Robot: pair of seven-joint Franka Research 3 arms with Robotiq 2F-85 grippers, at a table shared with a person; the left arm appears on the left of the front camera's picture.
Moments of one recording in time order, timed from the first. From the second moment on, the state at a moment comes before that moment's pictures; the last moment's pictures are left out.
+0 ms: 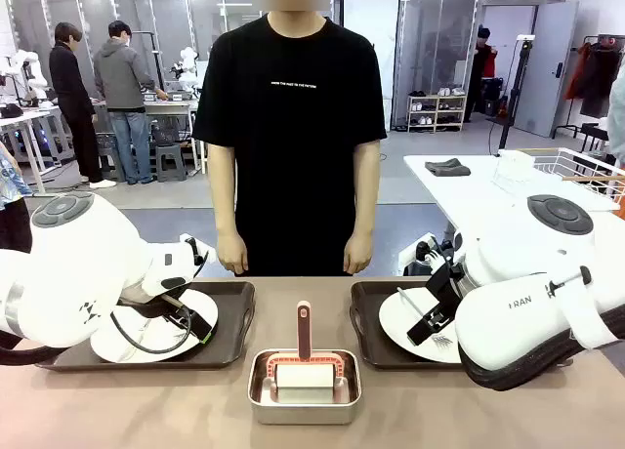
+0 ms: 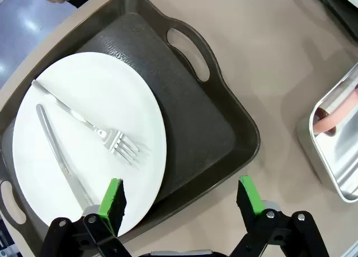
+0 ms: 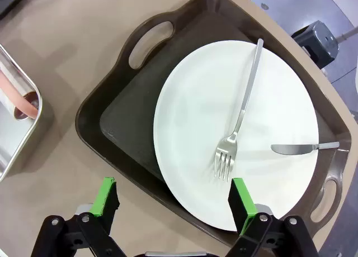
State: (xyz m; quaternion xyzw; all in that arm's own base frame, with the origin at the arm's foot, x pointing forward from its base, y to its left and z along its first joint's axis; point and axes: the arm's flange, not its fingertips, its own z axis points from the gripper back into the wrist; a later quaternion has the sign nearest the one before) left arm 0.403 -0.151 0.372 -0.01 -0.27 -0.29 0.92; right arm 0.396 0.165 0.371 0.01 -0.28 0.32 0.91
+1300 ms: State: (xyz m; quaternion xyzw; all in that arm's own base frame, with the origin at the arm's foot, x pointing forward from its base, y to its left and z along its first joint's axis) left arm 0.411 -0.152 0.383 -0.02 -0.27 -0.29 0.92; right arm 0.408 0.170 0.391 0.04 -0.26 0.30 0.91
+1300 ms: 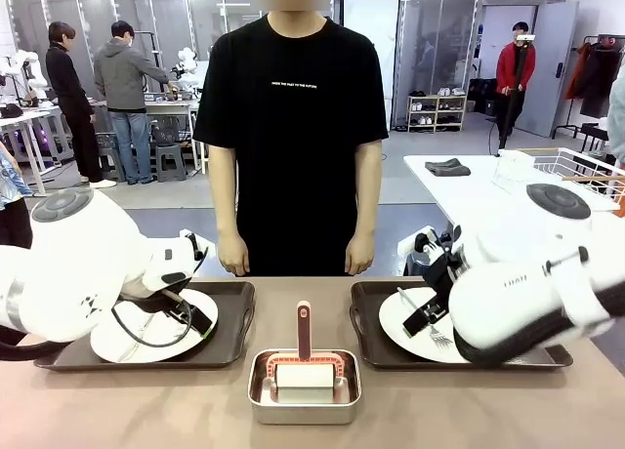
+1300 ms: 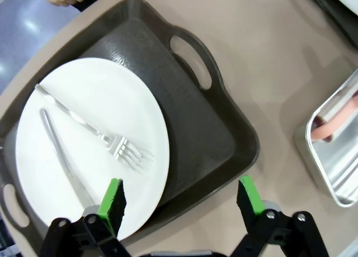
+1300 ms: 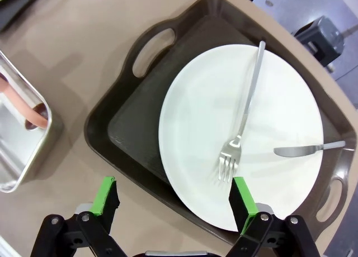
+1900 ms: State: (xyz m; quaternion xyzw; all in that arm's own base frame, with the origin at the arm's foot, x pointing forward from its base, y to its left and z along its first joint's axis) left arm 0.446 -0.080 0.485 -0.28 -0.20 -0.33 0.88; right arm 0.455 0.118 0.489 0.24 -0.17 0.26 0.92
